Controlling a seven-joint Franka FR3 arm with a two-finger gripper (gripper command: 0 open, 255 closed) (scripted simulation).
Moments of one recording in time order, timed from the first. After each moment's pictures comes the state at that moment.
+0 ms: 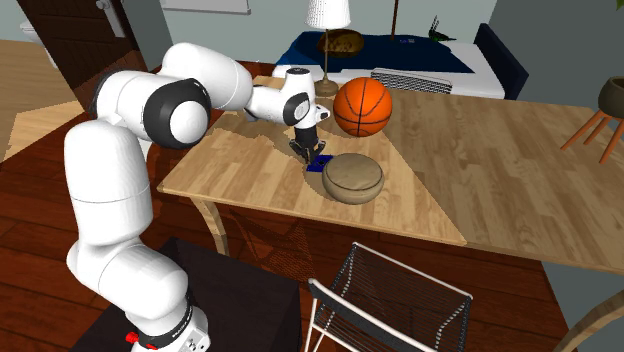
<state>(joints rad) -0.08 0.33 -0.14 -1.89 -0.03 2.28 -0.34</state>
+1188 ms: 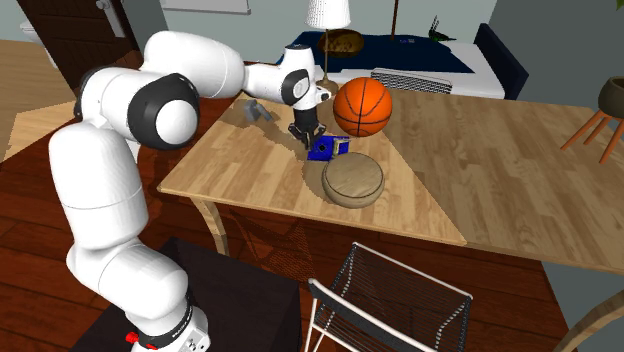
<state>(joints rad) -0.07 0.26 -0.14 -1.81 -0.03 2.13 -0.35</state>
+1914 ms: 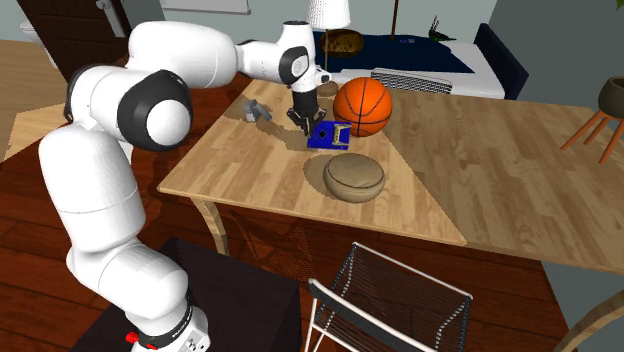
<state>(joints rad) -0.07 0.21 -0.14 -1.72 -0.04 1.99 -0.35</state>
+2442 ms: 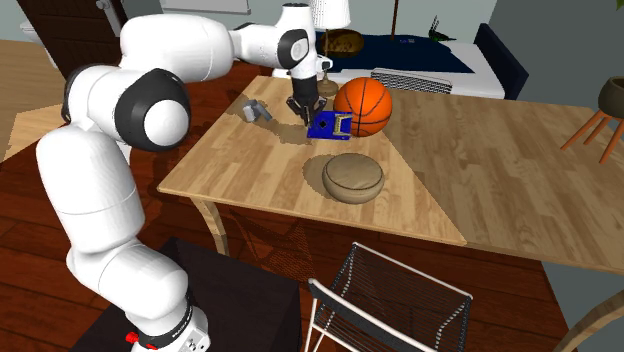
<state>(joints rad) -0.07 0.20 -0.14 -1.63 -0.04 1.89 -0.35</state>
